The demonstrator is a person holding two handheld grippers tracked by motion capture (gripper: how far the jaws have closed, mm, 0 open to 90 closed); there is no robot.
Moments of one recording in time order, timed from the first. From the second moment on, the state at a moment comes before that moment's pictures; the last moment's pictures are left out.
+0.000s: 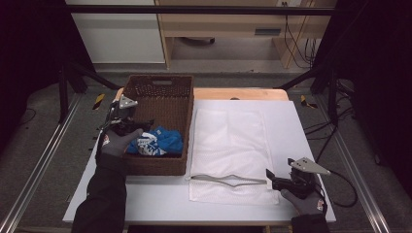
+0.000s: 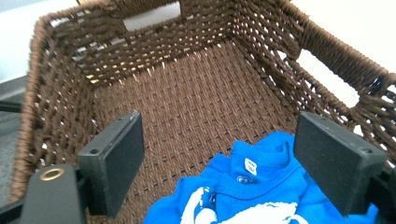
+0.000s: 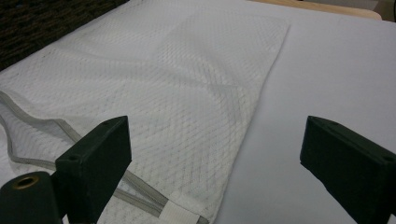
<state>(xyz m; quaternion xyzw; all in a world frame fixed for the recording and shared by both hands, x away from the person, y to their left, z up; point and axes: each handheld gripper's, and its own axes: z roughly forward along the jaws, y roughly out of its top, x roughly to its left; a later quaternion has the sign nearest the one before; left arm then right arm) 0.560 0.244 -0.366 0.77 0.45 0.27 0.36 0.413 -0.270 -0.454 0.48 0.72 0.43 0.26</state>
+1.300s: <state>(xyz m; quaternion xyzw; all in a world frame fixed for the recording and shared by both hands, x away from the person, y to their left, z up) 0.581 0.214 -0.429 0.88 0.43 0.12 0.14 0.415 -0.266 -0.459 0.47 0.73 0.41 0.26</state>
